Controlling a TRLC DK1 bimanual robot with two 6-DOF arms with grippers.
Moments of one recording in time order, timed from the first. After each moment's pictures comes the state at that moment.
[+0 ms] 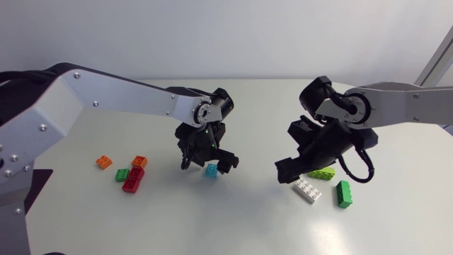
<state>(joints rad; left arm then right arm) -0.63 2.10 1.48 -0.73 0.00 -0.18 0.33 1.55 1.01 -0.73 -0.13 -0.09</state>
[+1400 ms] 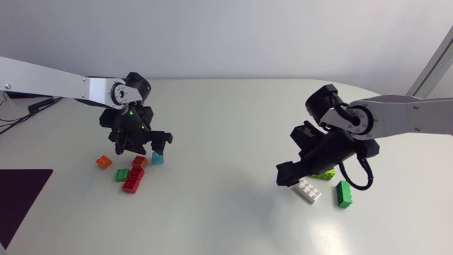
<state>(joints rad) -0.19 1.93 1.29 -0.68 0.00 -0.12 0.29 1.55 0.93 -0.62 -0.21 -0.10</state>
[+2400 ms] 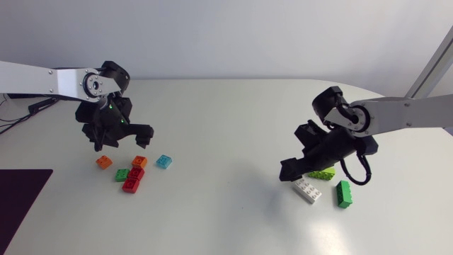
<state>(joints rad) -0.11 1.80 1.24 -0.69 -0.14 -0.09 0.21 1.63 0.96 -0.57 -0.26 -0.18</state>
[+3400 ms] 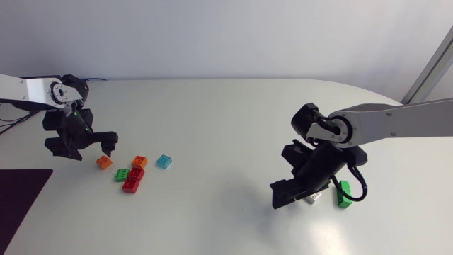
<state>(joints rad) 0.16 1.86 1.22 -0.70 -0.16 -0.07 0.35 1.63 0.92 -0.74 -0.27 -0.07</state>
